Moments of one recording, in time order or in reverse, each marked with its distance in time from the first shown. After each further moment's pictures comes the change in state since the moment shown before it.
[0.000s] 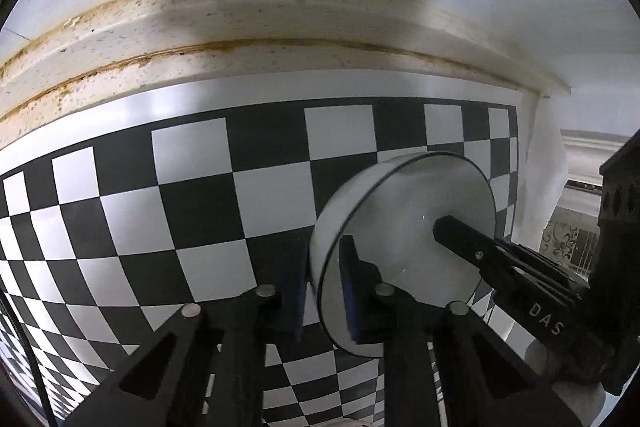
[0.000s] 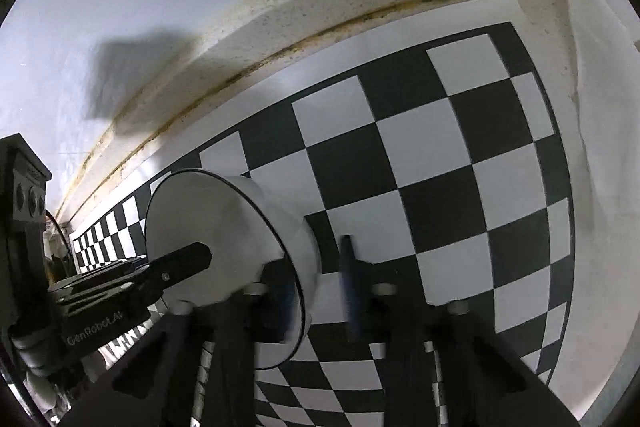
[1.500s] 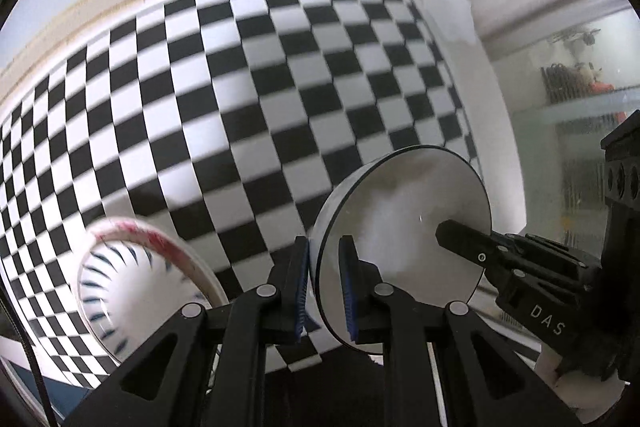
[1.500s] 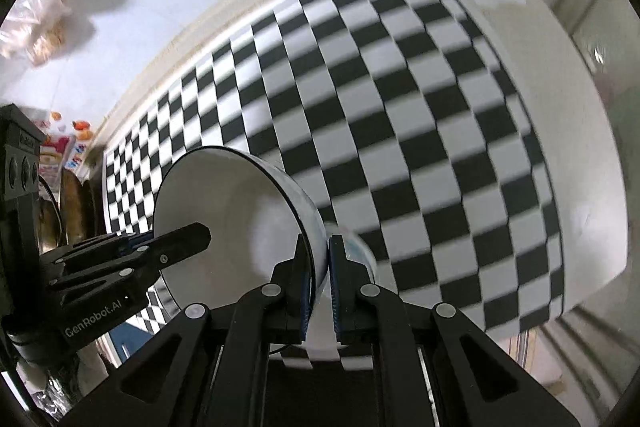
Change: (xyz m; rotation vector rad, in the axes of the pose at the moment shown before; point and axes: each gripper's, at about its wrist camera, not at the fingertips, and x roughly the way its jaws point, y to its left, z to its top) left arm -0.079 -0.022 -0.270 0.220 -0.084 0.064; right arm -0.090 0.018 -0.306 -0.021 -0.117 0.026
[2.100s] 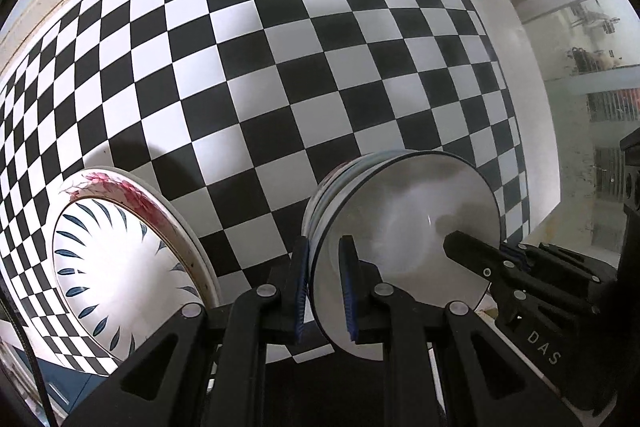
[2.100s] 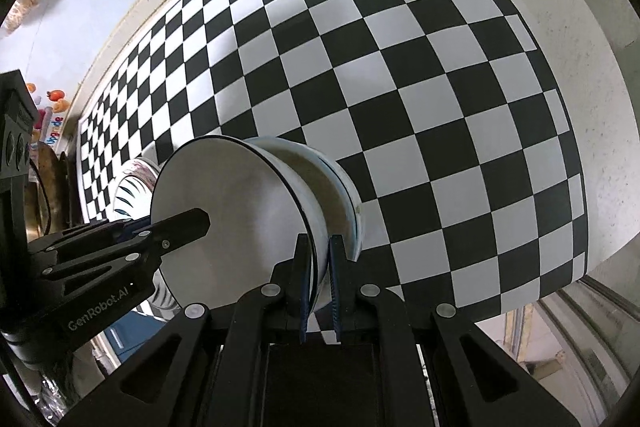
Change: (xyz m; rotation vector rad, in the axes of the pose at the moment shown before) left arm 0.050 -0.002 -0.026 -0.006 0.066 0.080; right arm 0.050 -0.019 -0.041 0.003 0.098 -0.055
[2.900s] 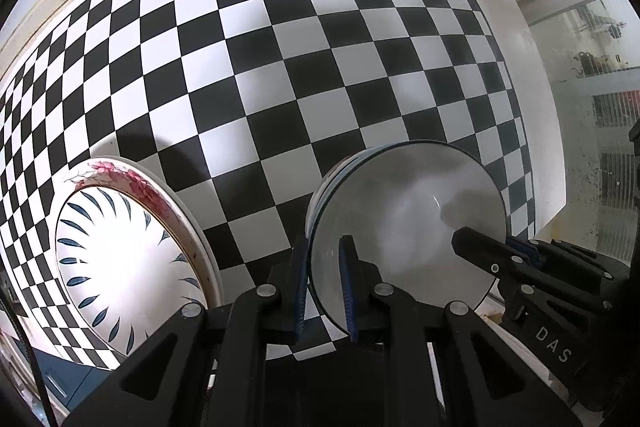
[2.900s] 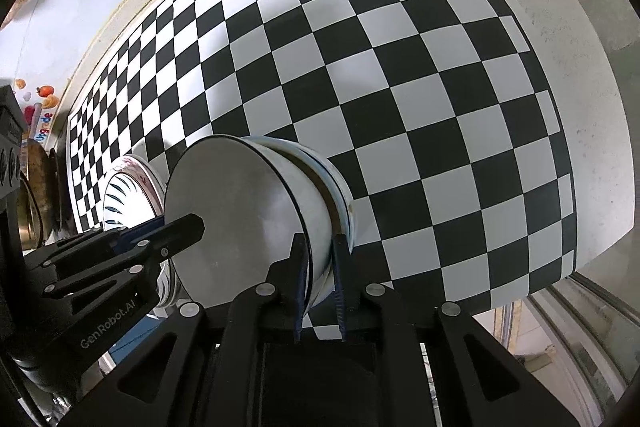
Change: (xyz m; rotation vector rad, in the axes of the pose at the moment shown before) left arm 0.000 -0.001 -0.006 -0.025 -0.005 0.024; right arm -0.003 0.004 0.003 0.000 0.026 -0.047
